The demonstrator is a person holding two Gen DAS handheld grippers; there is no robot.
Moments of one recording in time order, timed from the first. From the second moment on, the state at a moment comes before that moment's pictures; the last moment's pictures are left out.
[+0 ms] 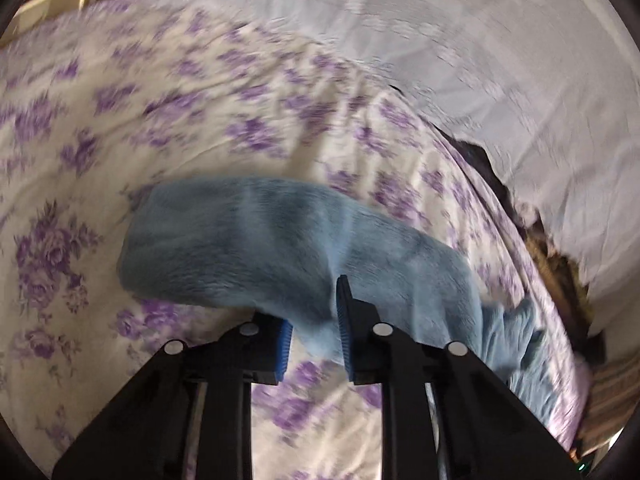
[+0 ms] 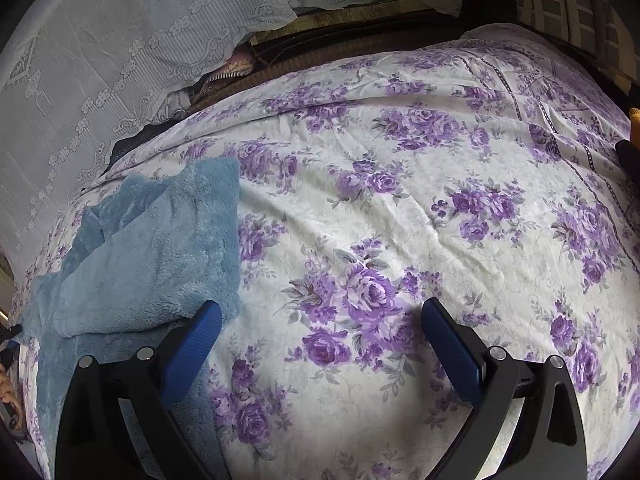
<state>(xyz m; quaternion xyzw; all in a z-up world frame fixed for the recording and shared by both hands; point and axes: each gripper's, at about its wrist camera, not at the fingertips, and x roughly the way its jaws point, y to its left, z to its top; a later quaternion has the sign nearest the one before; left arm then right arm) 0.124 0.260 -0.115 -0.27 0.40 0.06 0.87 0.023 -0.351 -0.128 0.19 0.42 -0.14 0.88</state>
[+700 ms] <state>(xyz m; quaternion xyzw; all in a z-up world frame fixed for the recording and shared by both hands) 0.117 0.138 -0.040 -0.13 0.39 0.00 0.91 0.028 -0.348 -0.130 0.17 0.43 -0.14 0.87</state>
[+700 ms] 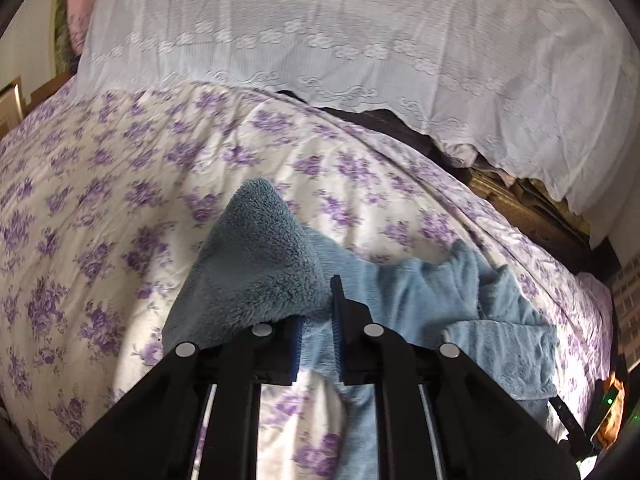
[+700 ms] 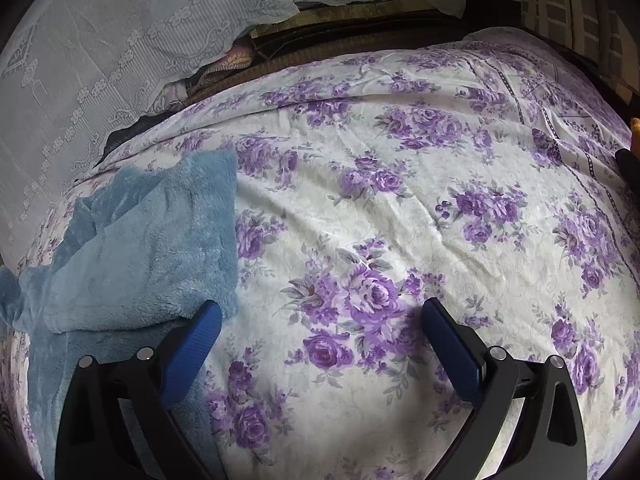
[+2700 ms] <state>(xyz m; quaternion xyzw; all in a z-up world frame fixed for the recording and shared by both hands) 0.027 -0.125 -0.076 0.17 0.33 -0.16 0.92 0.033 -0.345 -0.130 0.16 0.44 -0.15 0.87</state>
